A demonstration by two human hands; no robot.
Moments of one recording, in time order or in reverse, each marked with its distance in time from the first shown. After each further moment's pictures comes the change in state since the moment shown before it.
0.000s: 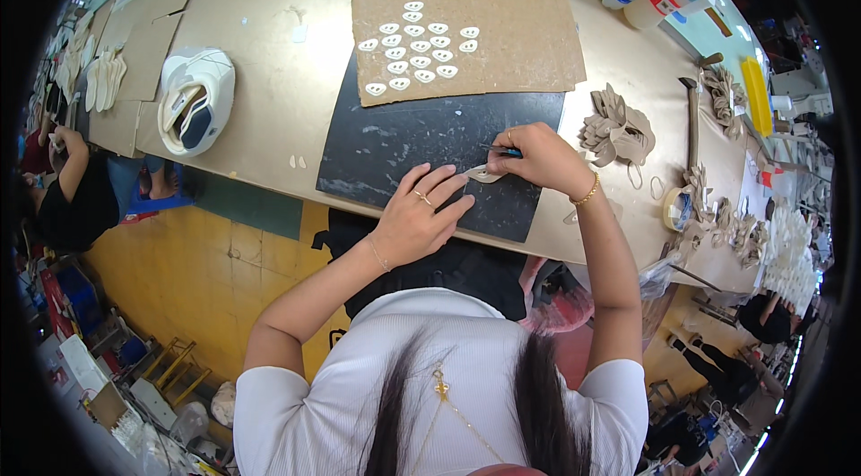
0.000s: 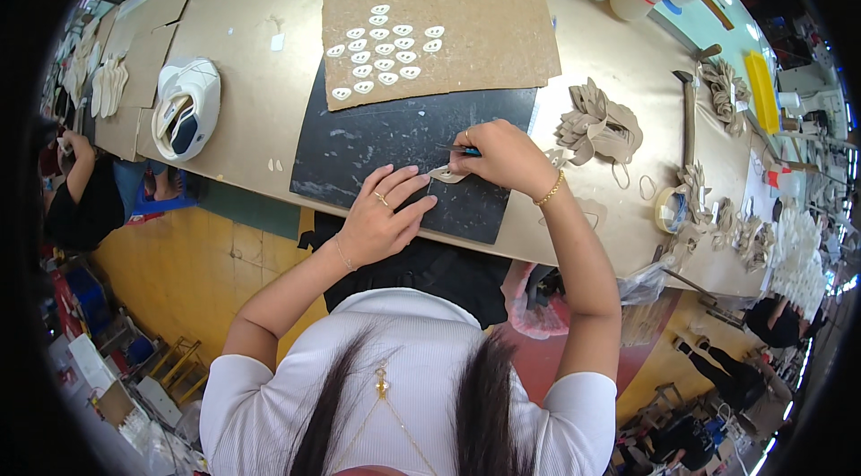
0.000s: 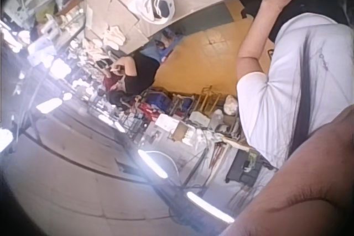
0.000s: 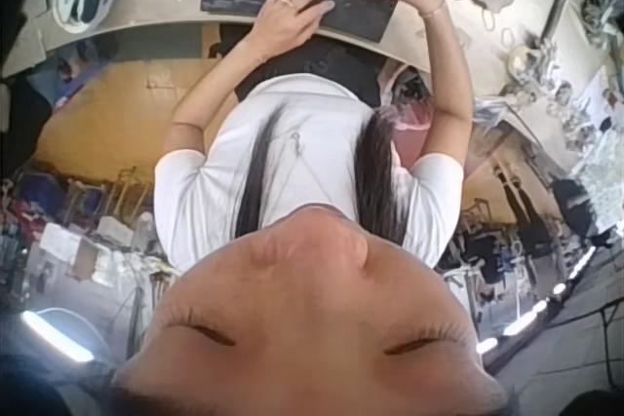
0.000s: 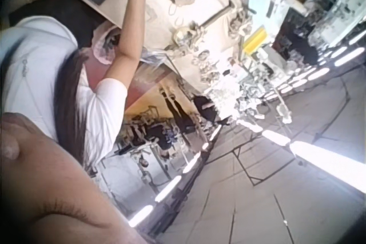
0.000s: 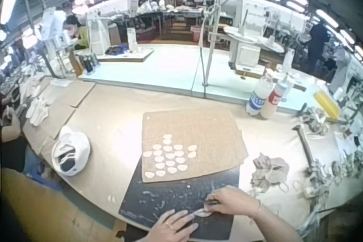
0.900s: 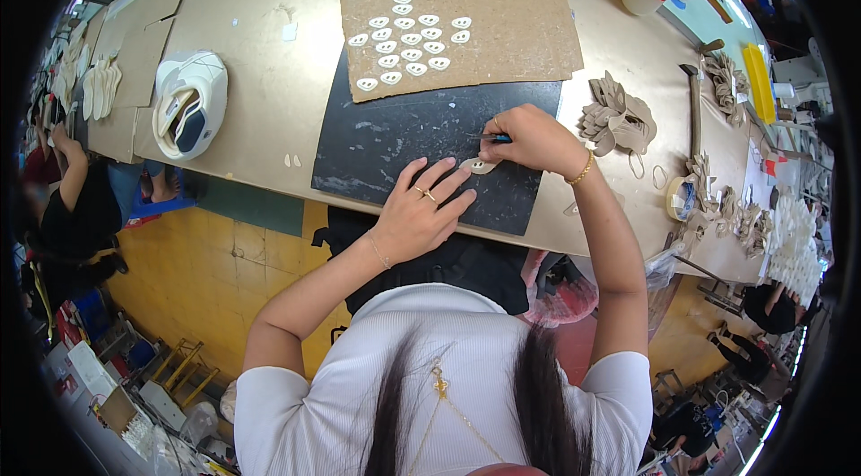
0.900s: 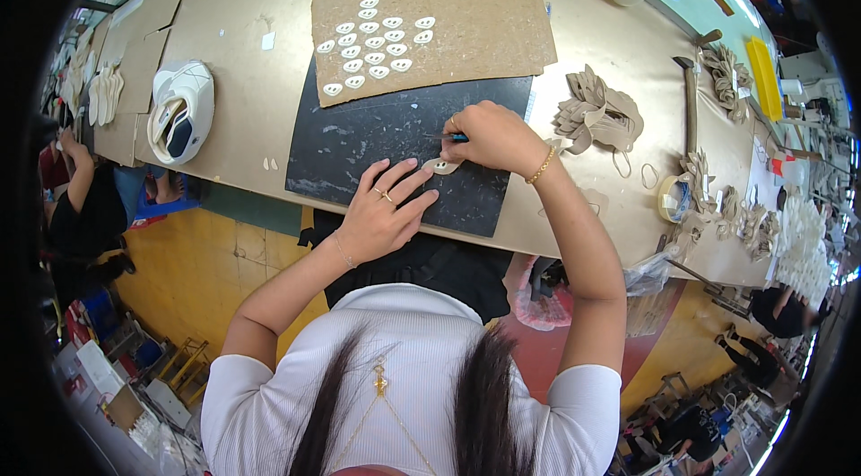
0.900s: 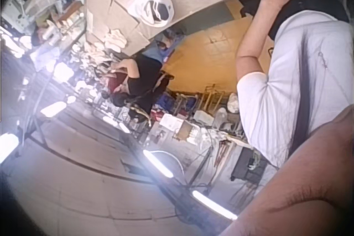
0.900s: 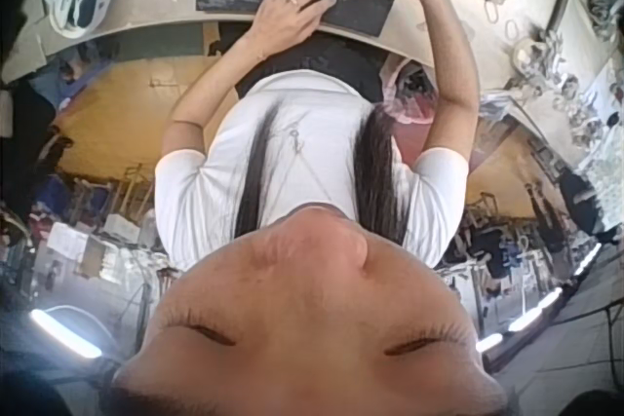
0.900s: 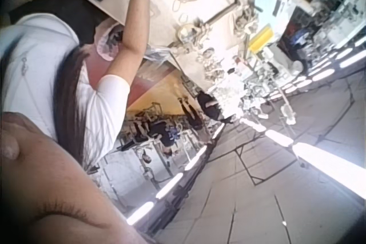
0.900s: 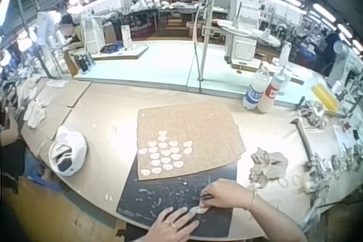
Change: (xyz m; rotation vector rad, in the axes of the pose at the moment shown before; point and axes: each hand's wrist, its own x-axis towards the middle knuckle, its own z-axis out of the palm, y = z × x) left_hand 0.007 0.001 0.002 0.093 -0.051 0.019; right_hand 0.017 0.003 -0.006 -0.145 -0.077 0.001
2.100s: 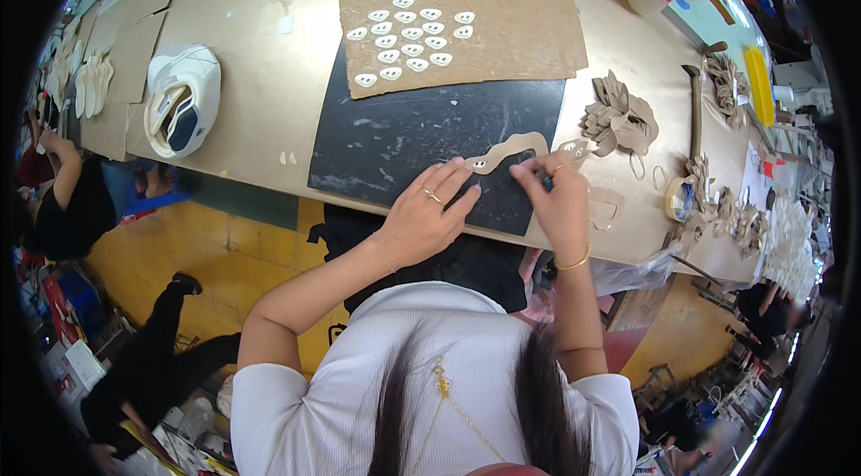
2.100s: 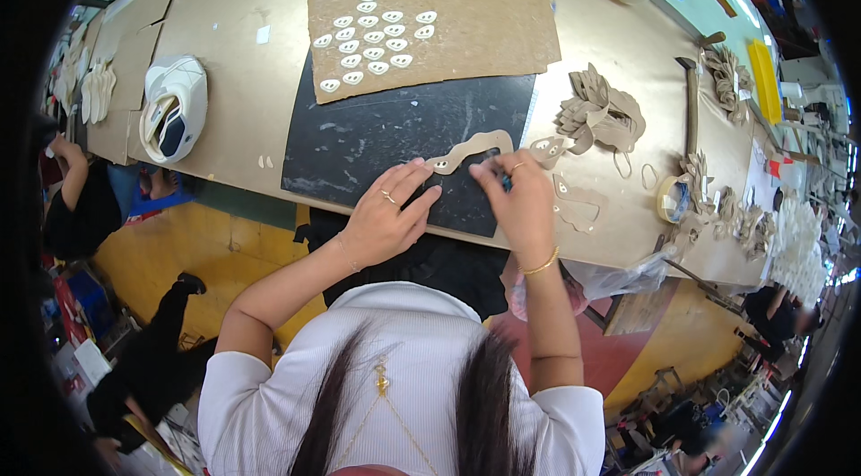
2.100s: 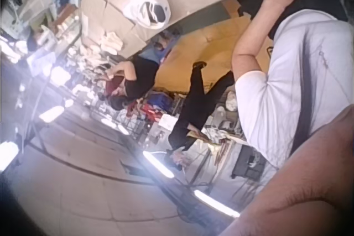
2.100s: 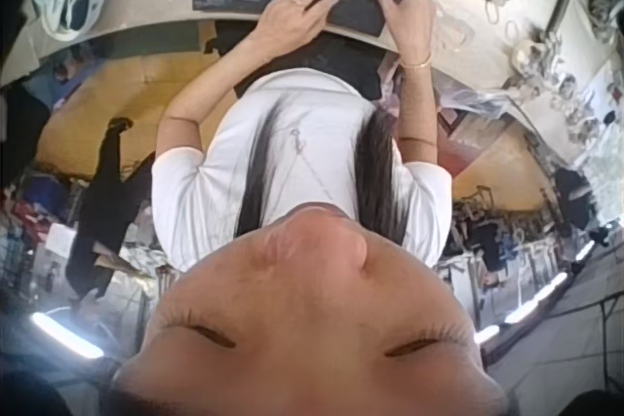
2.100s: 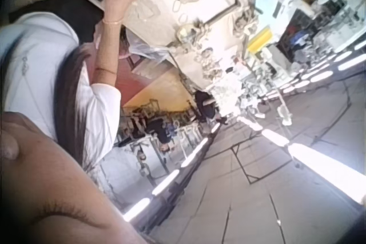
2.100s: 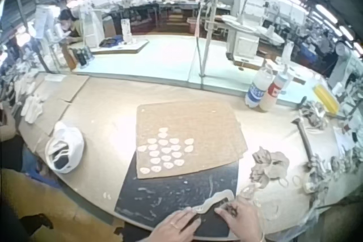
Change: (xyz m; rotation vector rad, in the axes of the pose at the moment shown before) left_hand 0.007 0.008 0.005 -0.127 0.071 -0.030; right_hand -0.076 -0.025 0.064 0.150 0.742 0.351
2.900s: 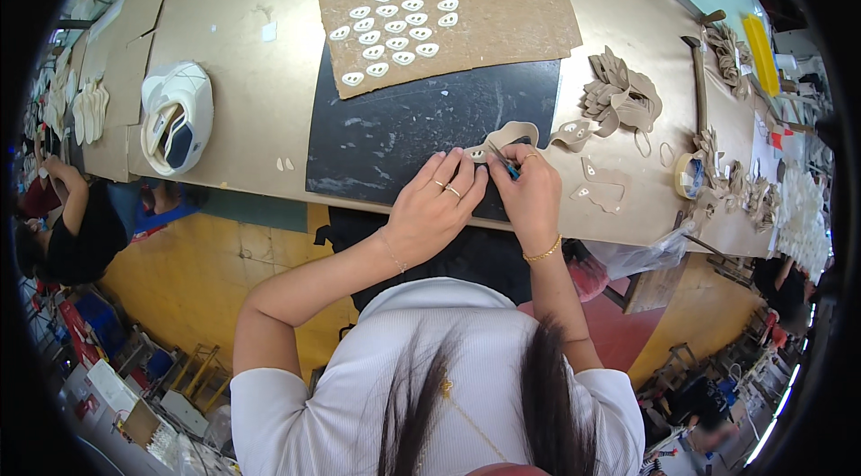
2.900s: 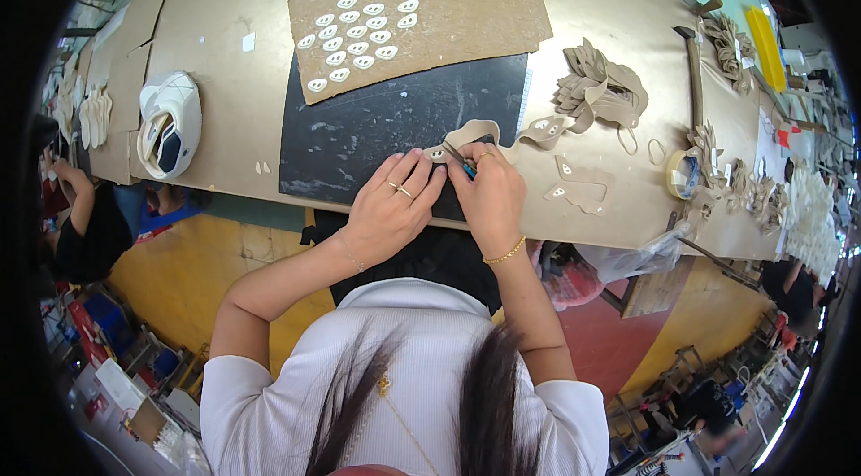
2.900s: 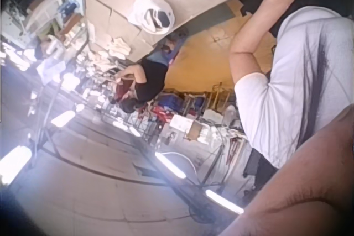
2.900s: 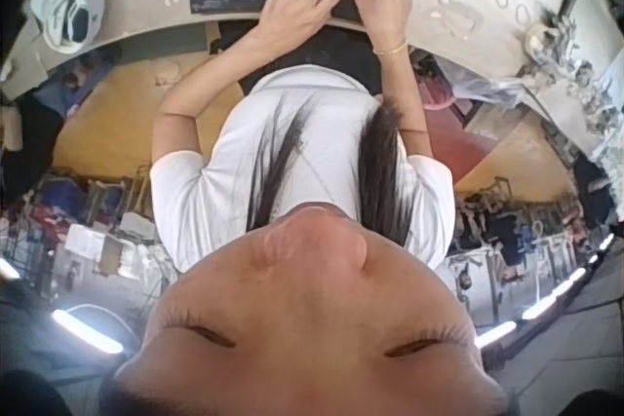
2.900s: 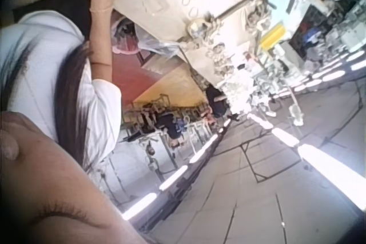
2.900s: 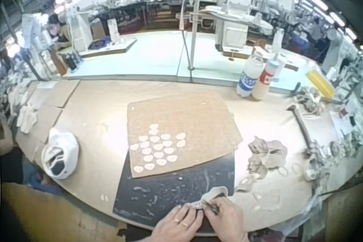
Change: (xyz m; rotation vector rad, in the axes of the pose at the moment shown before) left_hand 0.018 0.007 -0.008 0.261 -0.100 0.100; right_hand -0.013 -0.018 0.044 0.010 0.117 0.093
